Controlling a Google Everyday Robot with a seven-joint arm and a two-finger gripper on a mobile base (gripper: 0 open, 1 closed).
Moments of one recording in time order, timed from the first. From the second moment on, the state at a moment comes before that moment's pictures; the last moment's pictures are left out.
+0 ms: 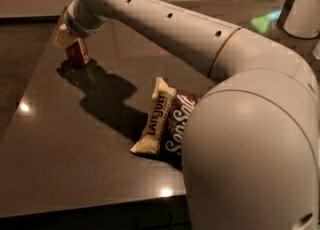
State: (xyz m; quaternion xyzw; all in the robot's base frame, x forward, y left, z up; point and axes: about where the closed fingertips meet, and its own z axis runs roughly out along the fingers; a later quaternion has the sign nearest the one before) arm 0.725 0.256 0.911 -0.46 0.78 0.17 0.39
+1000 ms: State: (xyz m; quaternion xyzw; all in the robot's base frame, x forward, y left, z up) arm 0.672 0.206 0.951 -0.46 0.77 0.18 0.41
